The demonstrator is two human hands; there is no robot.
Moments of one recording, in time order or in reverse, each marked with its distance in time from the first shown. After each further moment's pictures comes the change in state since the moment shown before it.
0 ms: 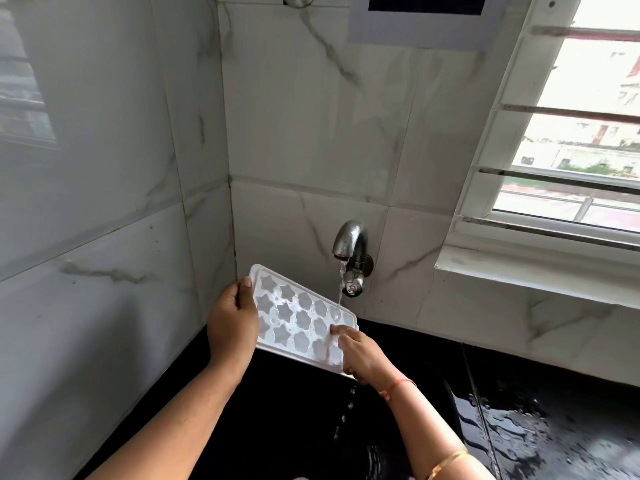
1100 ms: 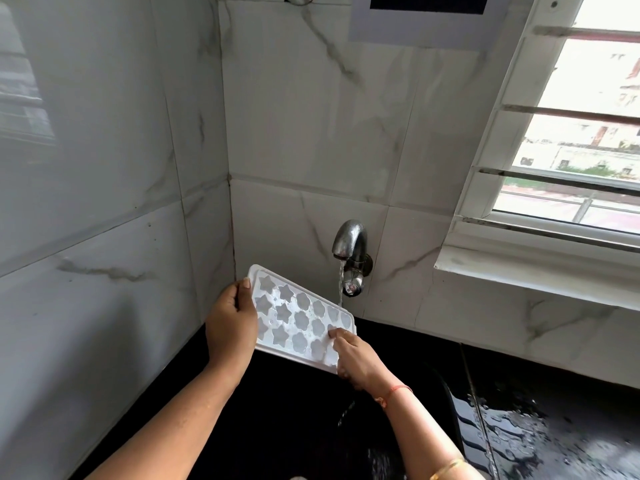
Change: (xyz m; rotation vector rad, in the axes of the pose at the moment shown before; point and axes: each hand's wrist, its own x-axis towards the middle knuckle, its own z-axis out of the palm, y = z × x) left_hand -0.002 -0.002 -0.001 0.022 -0.005 -0.025; right_hand 0.000 0.006 0.005 -0.055 -0.014 -0.007
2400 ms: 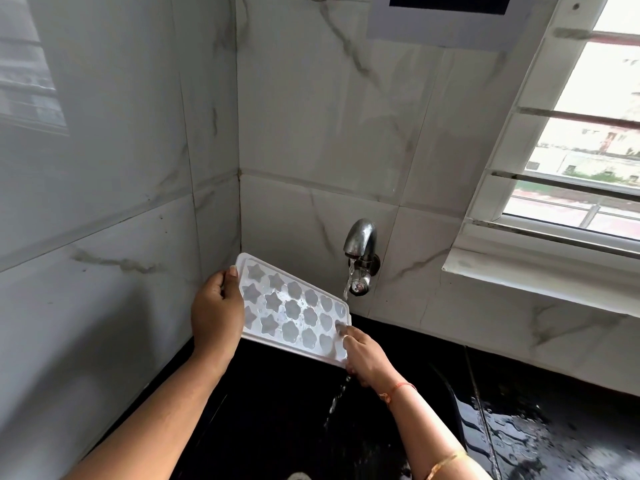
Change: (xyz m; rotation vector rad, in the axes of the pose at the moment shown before) left_hand 0.017 0.001 -0.023 0.005 0.037 -0.006; right_hand 0.002 0.000 0.002 0.015 0.040 0.051
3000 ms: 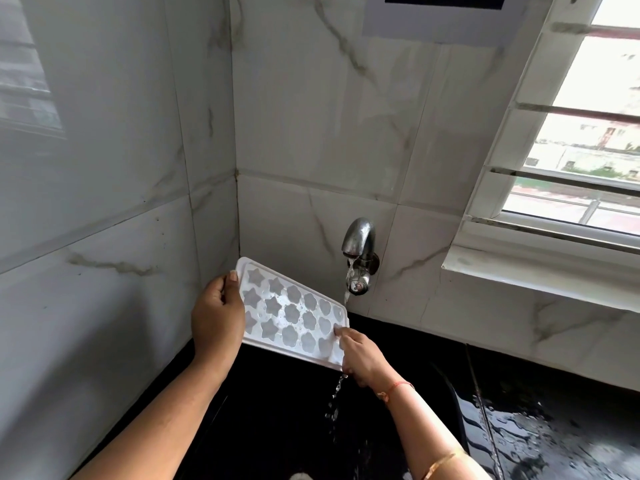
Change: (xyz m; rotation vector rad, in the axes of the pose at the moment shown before) left_hand -0.003 -0.005 0.003 -0.022 -0.009 -0.013; right_hand 0.010 0.005 0.004 0.004 -0.012 0.012
